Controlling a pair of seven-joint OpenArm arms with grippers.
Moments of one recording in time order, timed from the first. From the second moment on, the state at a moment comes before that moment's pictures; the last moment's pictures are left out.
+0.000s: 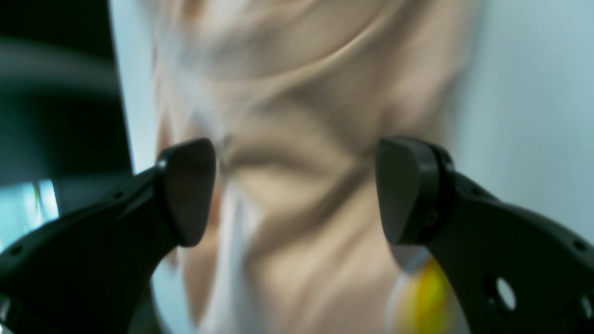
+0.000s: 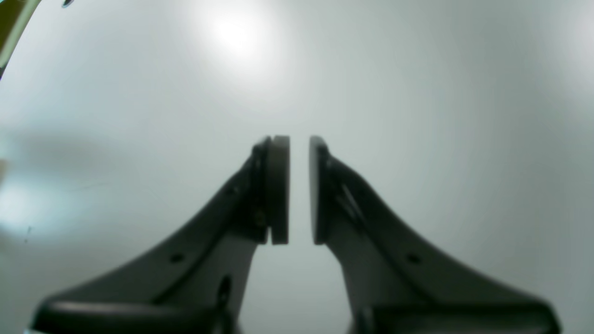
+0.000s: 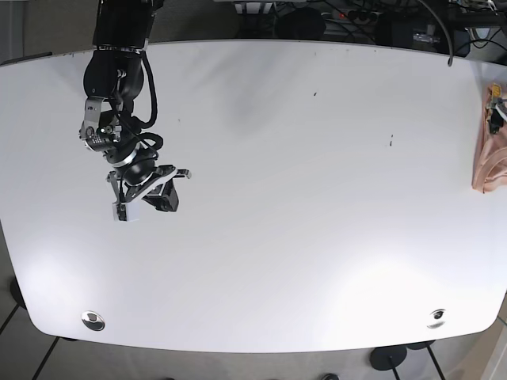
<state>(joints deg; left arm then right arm) 8.4 -46.5 -21.0 54.7 -5.6 -34.4 9.5 1.2 5.5 10.5 97.1 26.2 14.3 -41.9</state>
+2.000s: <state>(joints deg) 8.8 -5.8 -10.5 4.4 5.1 -5.3 -8.3 -17.0 7.6 -2.3 18.9 7.7 13.9 25.9</state>
